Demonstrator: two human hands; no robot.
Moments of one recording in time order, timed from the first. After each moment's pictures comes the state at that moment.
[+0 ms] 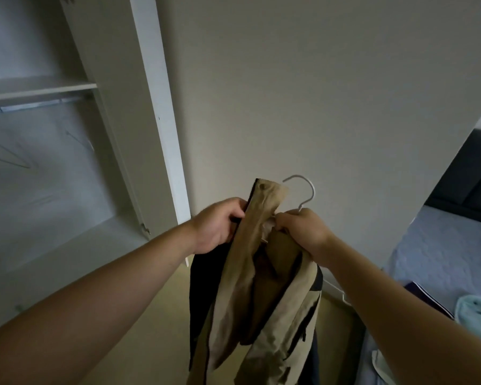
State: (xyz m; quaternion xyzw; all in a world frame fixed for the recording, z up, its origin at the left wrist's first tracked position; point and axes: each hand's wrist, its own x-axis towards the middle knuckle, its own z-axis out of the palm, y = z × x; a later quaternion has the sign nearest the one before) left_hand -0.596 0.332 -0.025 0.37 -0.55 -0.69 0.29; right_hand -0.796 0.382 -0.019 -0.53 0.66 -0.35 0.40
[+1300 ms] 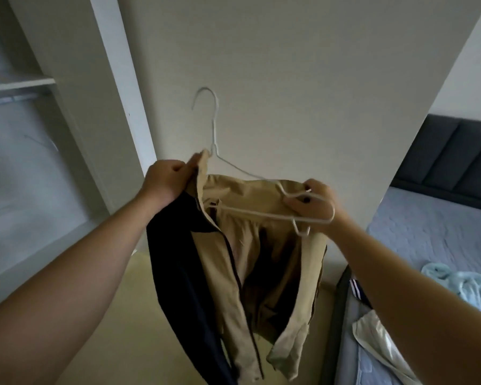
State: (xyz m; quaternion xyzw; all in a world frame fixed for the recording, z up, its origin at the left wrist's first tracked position) left_hand -0.549 0.266 -0.005 0.55 -0.70 -0.22 0.40; right_hand -0.849 0.389 -0.014 -0.57 0.73 -0.35 0.15
